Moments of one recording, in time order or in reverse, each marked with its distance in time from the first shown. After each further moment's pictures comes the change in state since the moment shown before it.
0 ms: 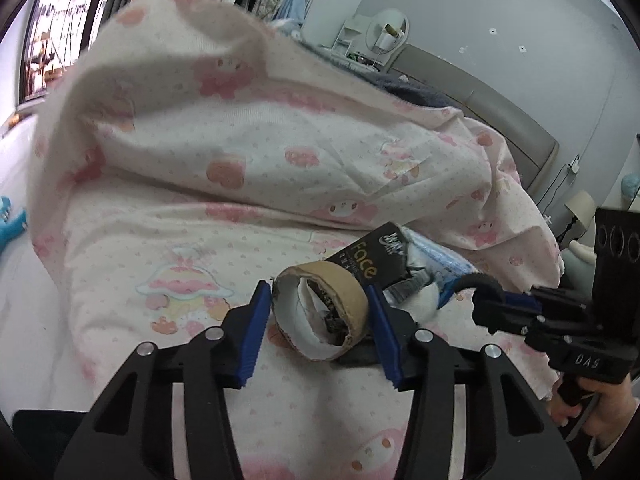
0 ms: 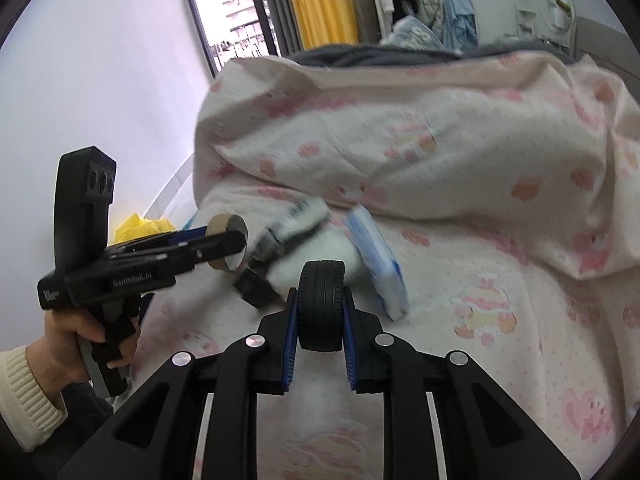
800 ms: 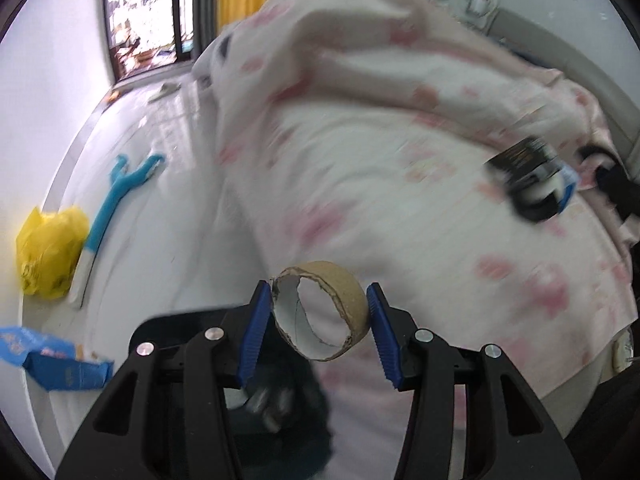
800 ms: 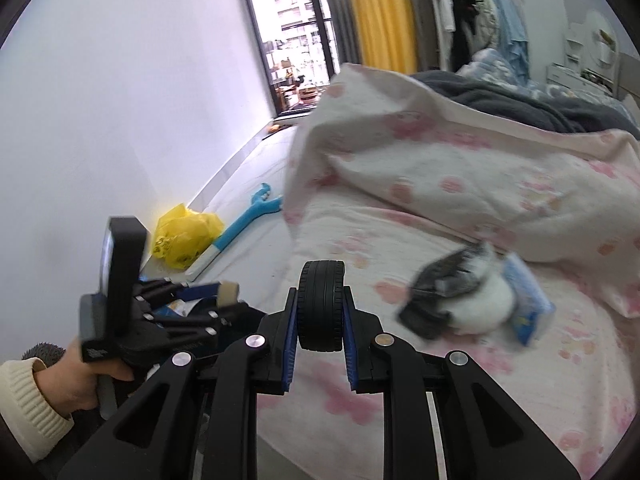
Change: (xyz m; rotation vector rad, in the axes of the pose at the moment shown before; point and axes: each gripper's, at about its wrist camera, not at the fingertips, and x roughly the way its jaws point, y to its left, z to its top) left arm -0.088 0.085 -0.072 -0.063 0.174 0.425; right arm 0.002 0.128 0.013 -0.115 -0.013 0.109
